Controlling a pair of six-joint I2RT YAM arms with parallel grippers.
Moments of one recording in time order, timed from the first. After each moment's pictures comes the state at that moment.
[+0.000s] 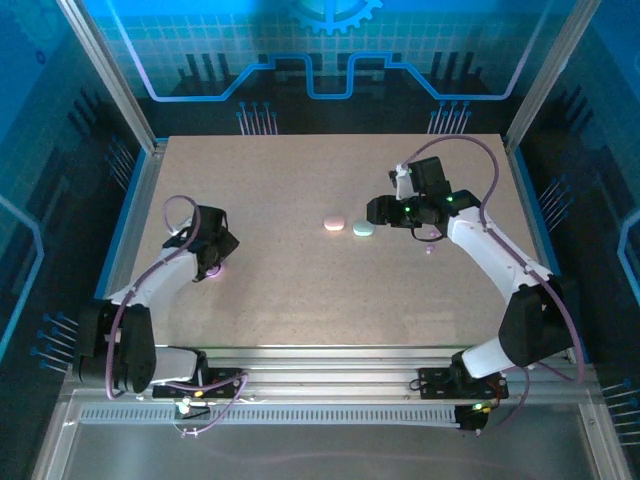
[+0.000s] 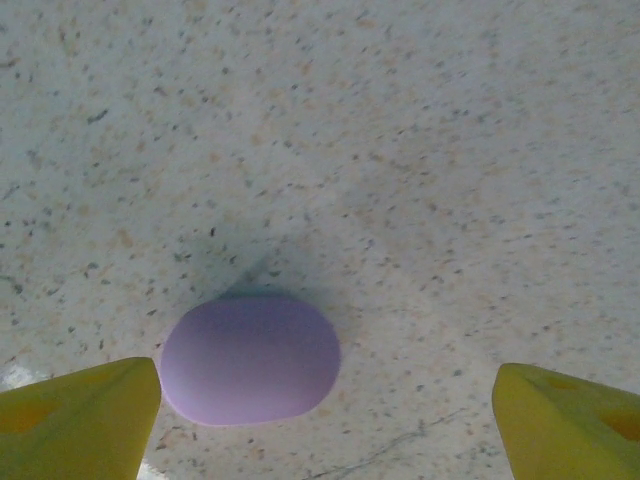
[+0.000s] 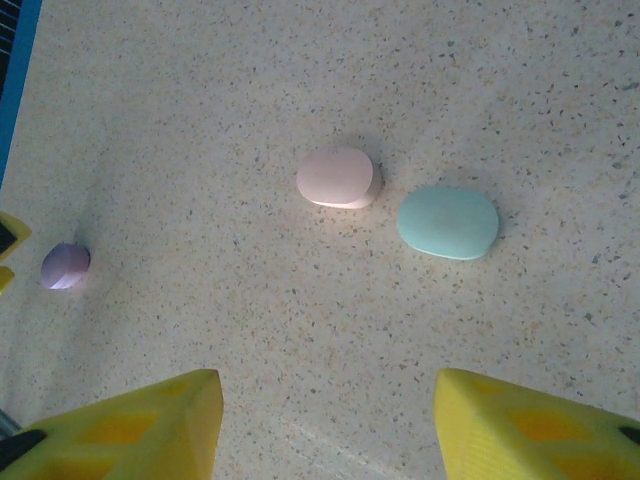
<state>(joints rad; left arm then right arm) -0.09 1.33 0.75 -0.51 -0.24 -0.94 0.32 1.47 1.21 -0.63 -0.34 0.36</state>
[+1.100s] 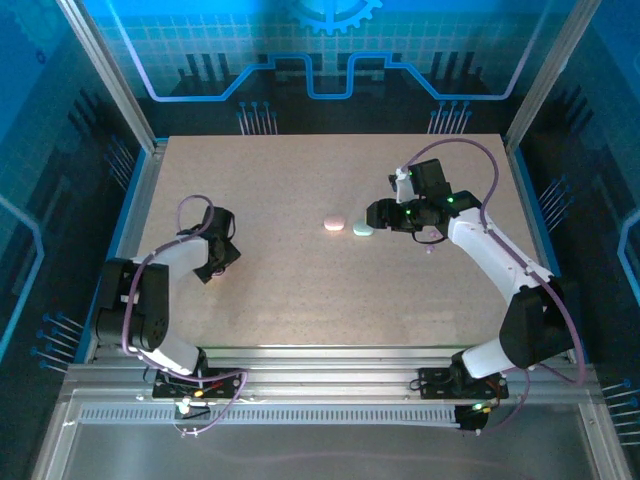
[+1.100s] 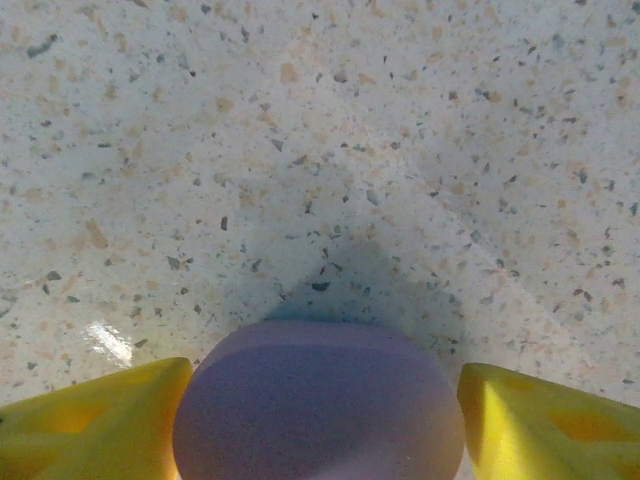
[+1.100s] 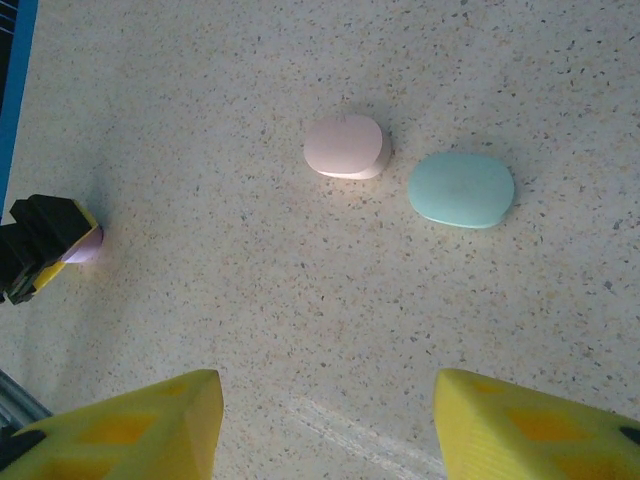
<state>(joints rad) -0.08 1.56 0.78 -0.49 -0.24 -0.90 0.32 1.47 1.20 -0.66 -0.37 0.36</state>
